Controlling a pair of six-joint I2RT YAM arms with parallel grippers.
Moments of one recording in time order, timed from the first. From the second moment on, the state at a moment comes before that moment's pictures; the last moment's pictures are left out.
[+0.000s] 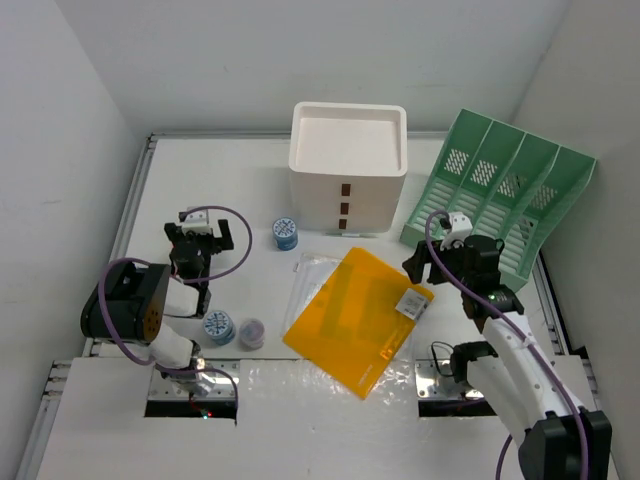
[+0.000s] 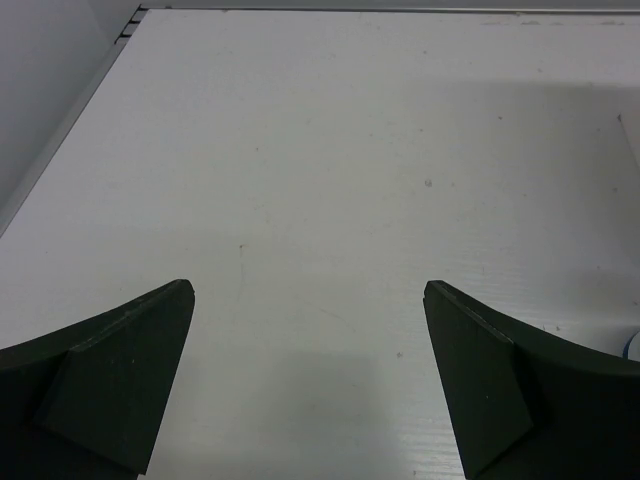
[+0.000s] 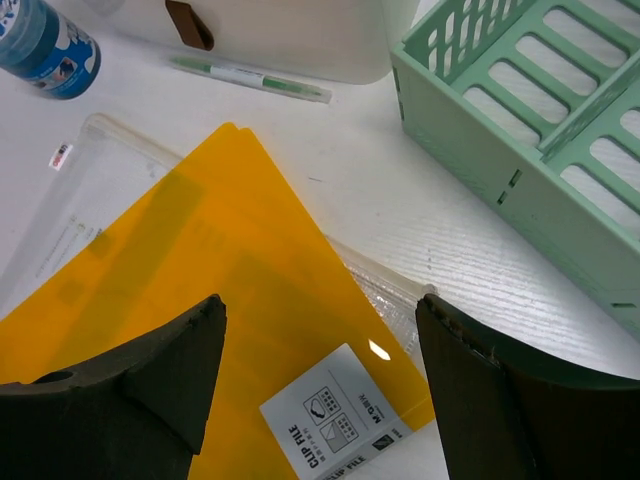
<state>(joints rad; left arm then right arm) -0.05 1.52 0.18 1.23 -0.17 0.03 0.11 0.74 0.37 -0.18 -0.29 0.11</state>
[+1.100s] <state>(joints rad) 0.34 1.30 1.05 -0.61 0.28 0.40 0.77 1.40 0.90 0.14 0.50 0.15</state>
